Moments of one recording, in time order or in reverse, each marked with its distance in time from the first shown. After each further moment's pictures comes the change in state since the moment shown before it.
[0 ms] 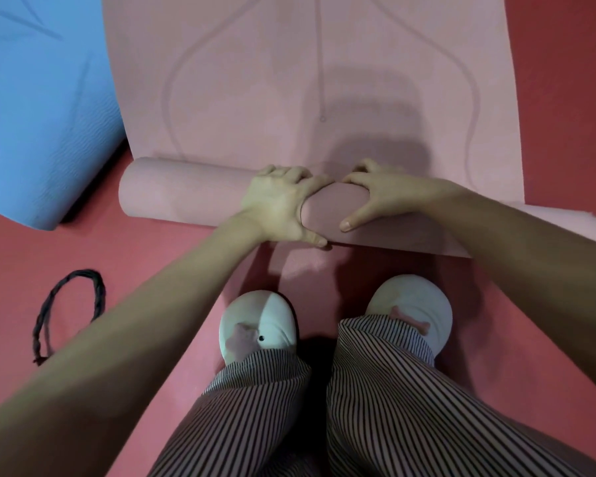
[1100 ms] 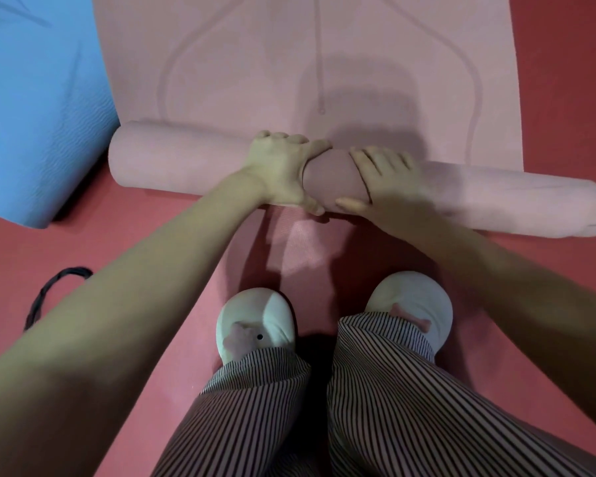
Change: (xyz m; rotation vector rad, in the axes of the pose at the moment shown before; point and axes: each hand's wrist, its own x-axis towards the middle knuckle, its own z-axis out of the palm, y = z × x) left_hand 0.034 -0.010 -0.024 0.050 -0.125 -0.069; right_hand -0.013 -0.010 0.036 -0.352 0.683 -0.013
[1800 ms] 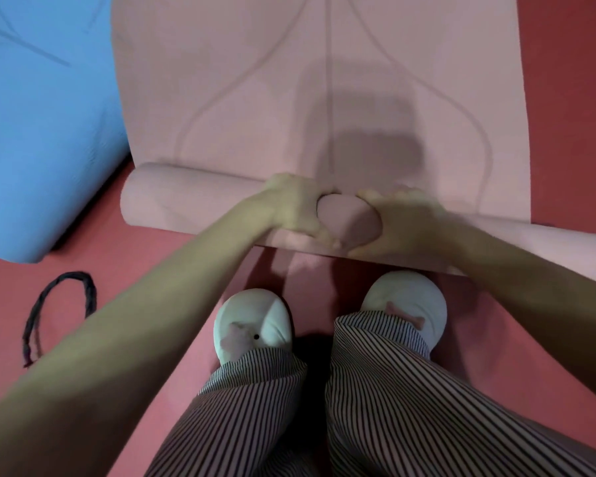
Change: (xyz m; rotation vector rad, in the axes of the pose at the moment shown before) left_hand -0.013 0.035 0.005 -0.176 -0.290 0.095; right_hand -0.033 0.016 -0.013 0.088 -0.347 -0.028
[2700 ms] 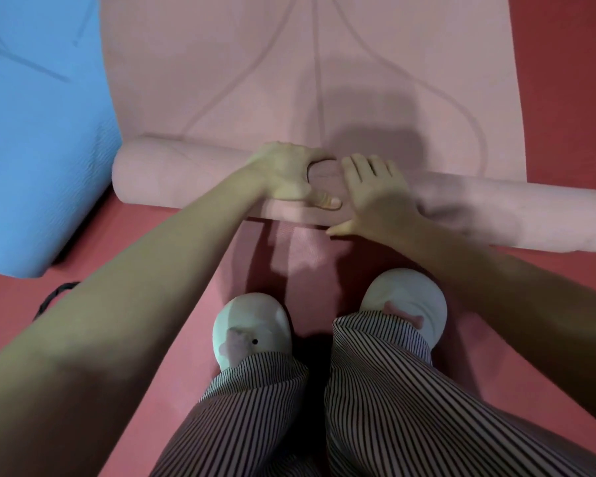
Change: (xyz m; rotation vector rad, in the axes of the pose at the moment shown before) left_hand 0.023 -0.017 -0.027 0.018 0.141 0.004; right_hand 0.030 -0.015 0.014 -0.136 0.210 0.010
